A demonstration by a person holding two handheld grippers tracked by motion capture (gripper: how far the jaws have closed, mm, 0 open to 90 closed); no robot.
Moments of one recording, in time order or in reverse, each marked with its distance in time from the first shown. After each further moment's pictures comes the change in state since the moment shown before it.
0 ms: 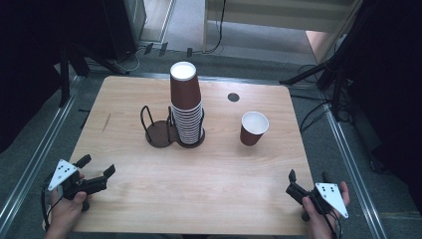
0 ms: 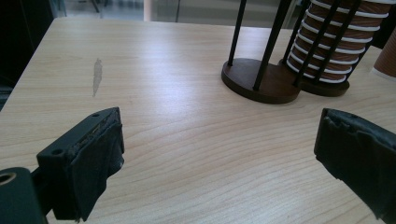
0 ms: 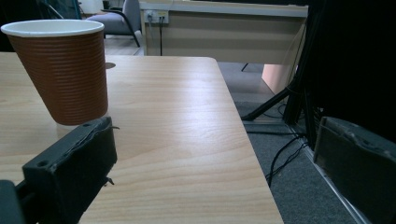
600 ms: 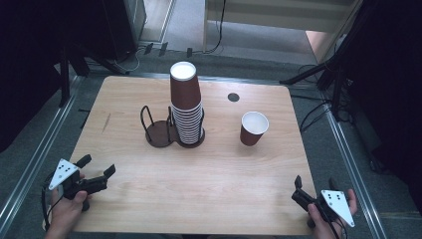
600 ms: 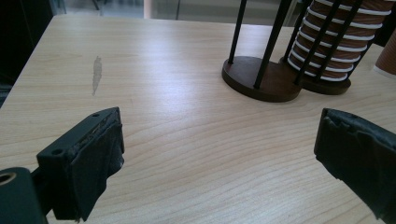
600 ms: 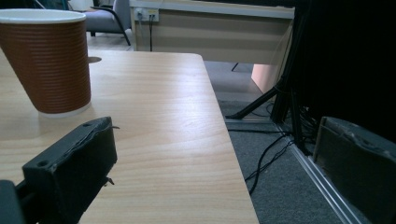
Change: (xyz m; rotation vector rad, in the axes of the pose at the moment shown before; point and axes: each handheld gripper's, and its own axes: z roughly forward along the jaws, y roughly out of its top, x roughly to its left) left arm 0.000 0.000 0.001 0.009 0.002 0.002; right arm -0.013 -0.009 -0.014 -0.001 -0.036 -0.023
